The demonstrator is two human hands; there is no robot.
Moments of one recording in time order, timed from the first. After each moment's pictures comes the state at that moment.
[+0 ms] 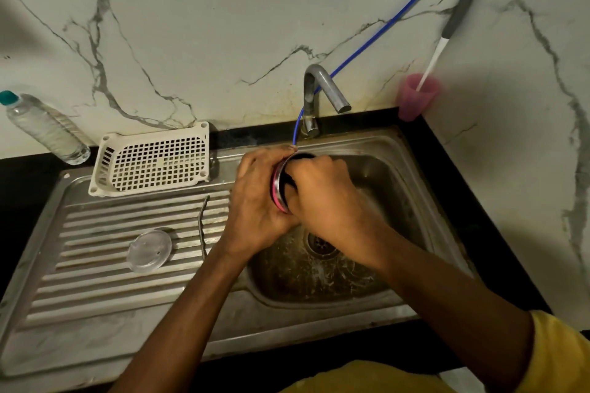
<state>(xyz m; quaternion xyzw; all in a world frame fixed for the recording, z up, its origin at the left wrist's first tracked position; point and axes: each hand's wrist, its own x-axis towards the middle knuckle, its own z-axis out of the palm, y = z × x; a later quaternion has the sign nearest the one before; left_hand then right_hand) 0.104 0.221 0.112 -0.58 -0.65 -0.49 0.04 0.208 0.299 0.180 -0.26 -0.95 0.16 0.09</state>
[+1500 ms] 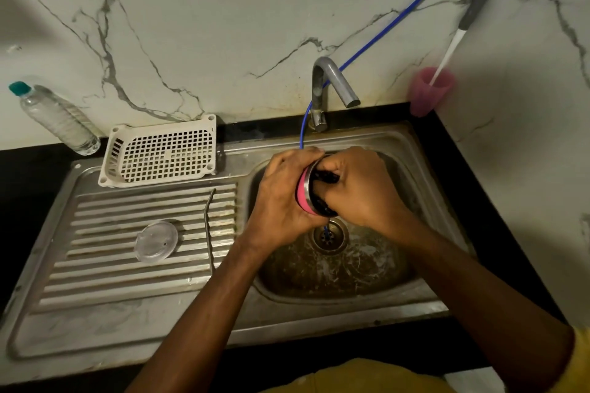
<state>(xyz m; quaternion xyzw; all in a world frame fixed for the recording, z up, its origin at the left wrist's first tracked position) 0.113 0.236 0.094 -0.60 -0.65 -0.47 -0.02 0.235 0.337 0.158 -0.25 -0.91 0.27 0.18</state>
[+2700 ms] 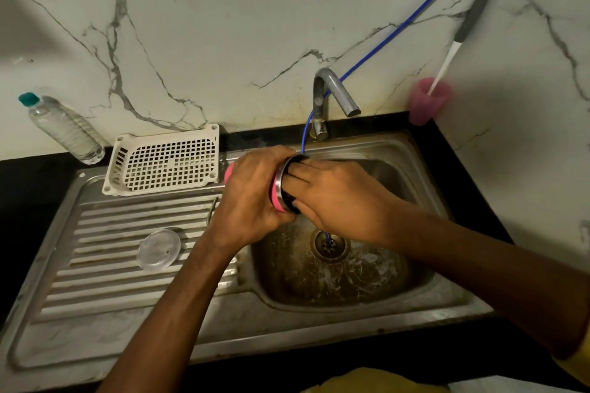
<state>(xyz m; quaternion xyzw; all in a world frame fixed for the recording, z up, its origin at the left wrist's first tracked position) 0.074 0.214 0.124 -0.65 -0.65 -0.39 0.08 0.222 0.334 0.156 0.04 -0.98 -0.01 0.18</state>
